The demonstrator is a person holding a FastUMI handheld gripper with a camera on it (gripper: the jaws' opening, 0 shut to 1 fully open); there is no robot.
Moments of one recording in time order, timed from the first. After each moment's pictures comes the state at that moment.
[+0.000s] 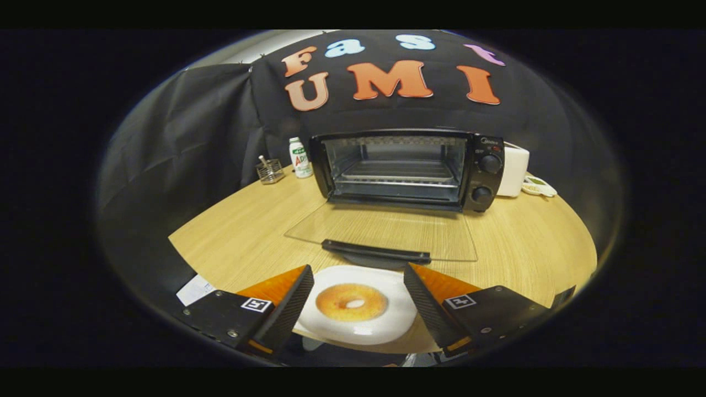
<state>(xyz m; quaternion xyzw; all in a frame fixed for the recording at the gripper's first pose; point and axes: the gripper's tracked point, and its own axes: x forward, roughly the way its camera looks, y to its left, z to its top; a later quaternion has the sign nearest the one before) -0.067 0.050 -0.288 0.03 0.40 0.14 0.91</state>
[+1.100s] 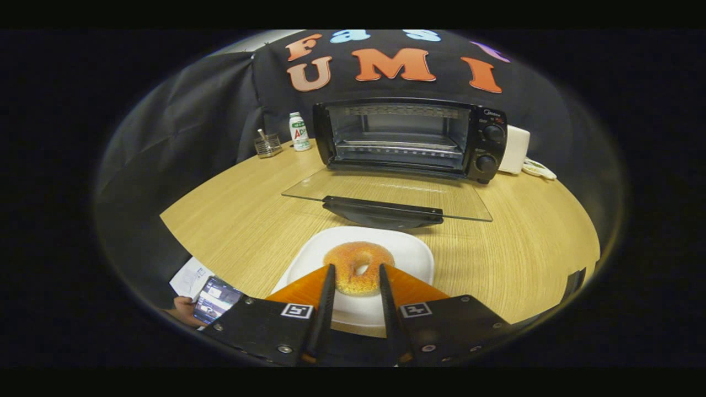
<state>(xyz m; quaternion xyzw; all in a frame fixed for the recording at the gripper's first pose) -0.096 0.049 -0.317 0.02 0.43 0.12 0.89</state>
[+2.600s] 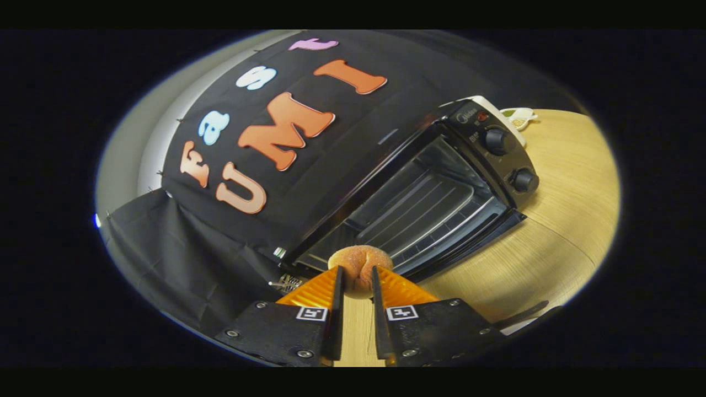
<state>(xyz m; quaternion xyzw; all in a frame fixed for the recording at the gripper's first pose) 0.136 0.078 -0.253 0.43 0.27 -0.02 0.86</state>
